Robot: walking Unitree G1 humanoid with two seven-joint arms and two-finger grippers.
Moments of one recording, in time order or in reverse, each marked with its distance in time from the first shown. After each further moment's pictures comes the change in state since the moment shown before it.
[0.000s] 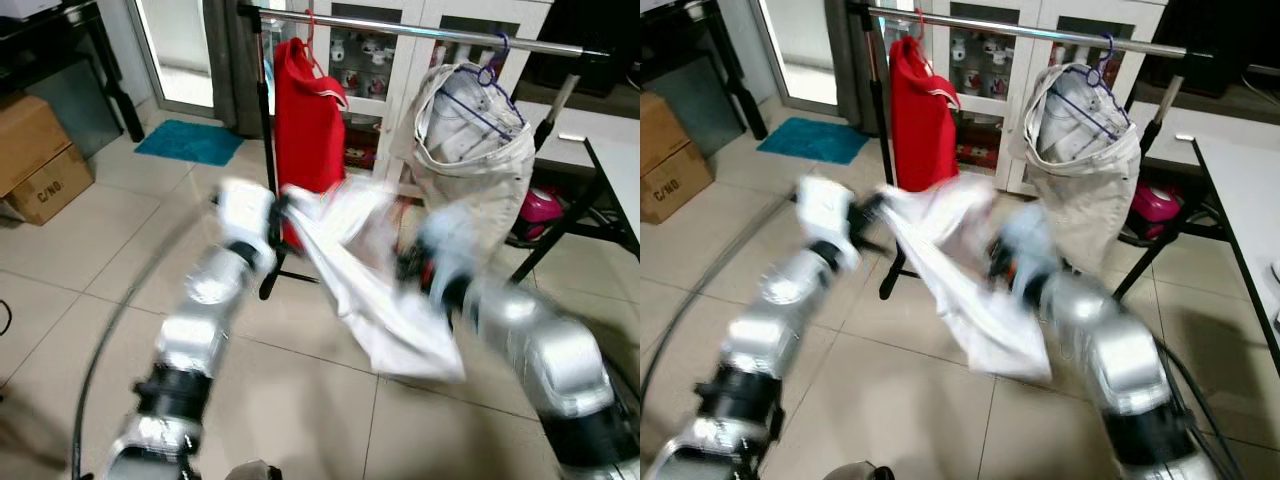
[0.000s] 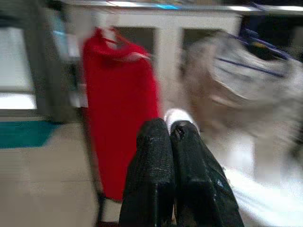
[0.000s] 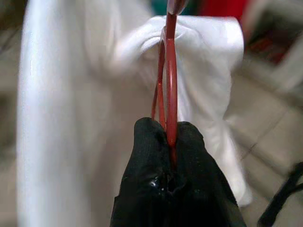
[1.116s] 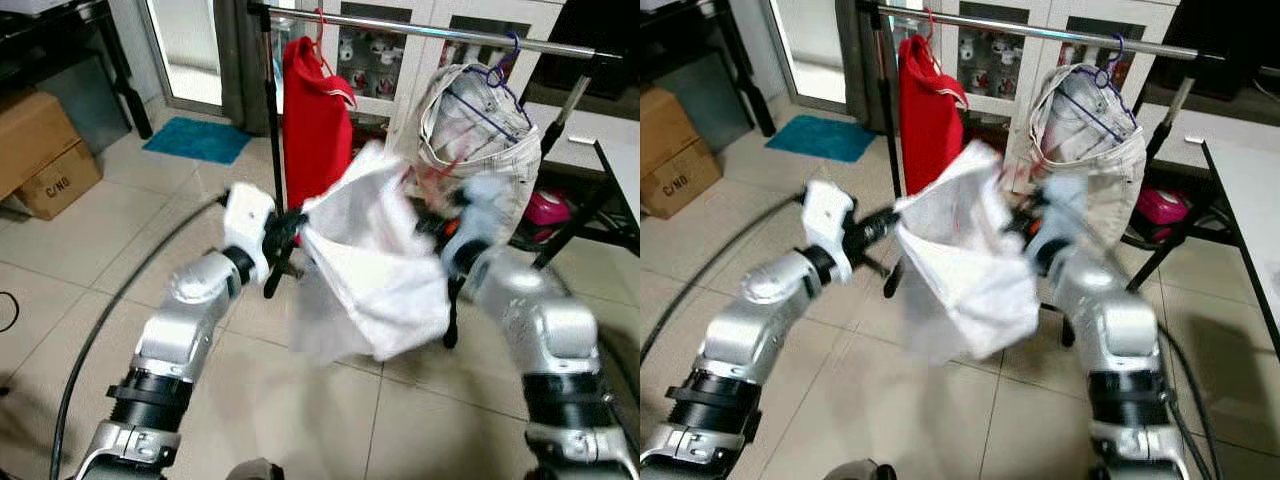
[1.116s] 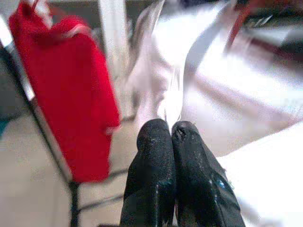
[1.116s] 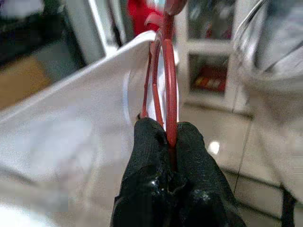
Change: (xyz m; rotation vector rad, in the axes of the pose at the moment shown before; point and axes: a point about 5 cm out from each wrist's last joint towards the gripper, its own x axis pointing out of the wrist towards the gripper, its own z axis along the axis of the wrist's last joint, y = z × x) left arm -0.015 -0.017 -0.012 0.061 0.141 -0.288; right arm 0.000 -0.056 0.054 0.297 -0.363 -0.345
